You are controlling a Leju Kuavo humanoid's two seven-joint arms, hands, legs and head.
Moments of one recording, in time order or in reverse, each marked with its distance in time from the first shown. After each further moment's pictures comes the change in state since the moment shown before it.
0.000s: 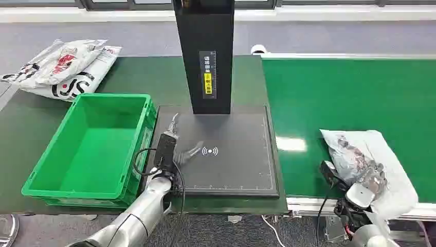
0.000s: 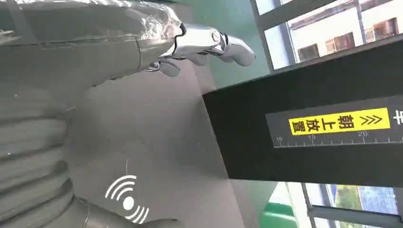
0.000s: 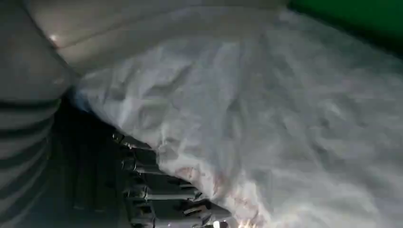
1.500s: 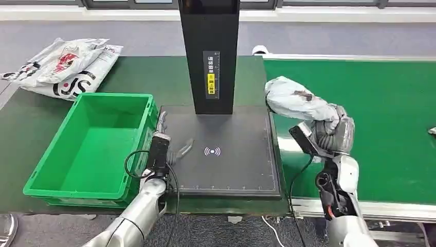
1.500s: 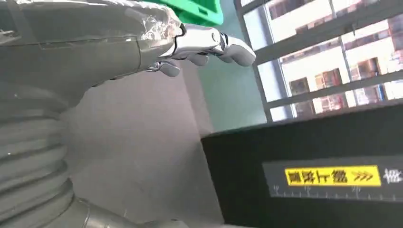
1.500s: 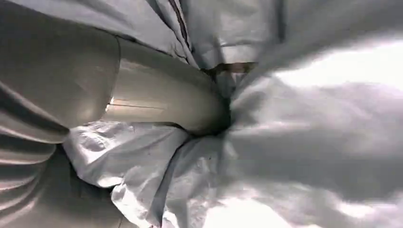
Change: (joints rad) left arm 0.056 0.020 0.050 -0.114 -0.061 0.110 0.000; right arm 0.038 0.216 -0.063 -0.532 -0.413 -0.409 -0.870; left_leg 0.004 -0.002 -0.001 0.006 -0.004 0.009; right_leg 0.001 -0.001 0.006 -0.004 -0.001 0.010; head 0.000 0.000
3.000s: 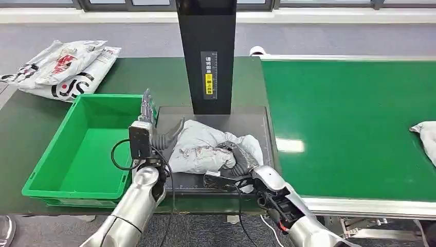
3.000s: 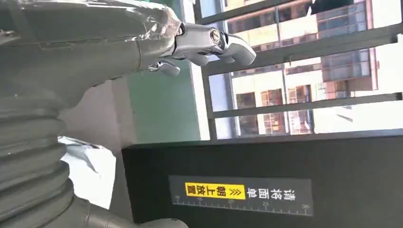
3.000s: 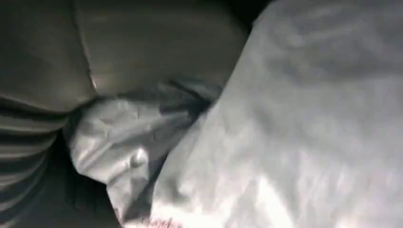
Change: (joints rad) left arm 0.039 0.015 0.002 -0.291 0.068 -0.024 0.000; right arm -0.060 0.070 0.836 0.244 -0.203 0.434 0.104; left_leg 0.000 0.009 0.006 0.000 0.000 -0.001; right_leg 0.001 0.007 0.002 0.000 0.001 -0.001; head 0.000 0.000
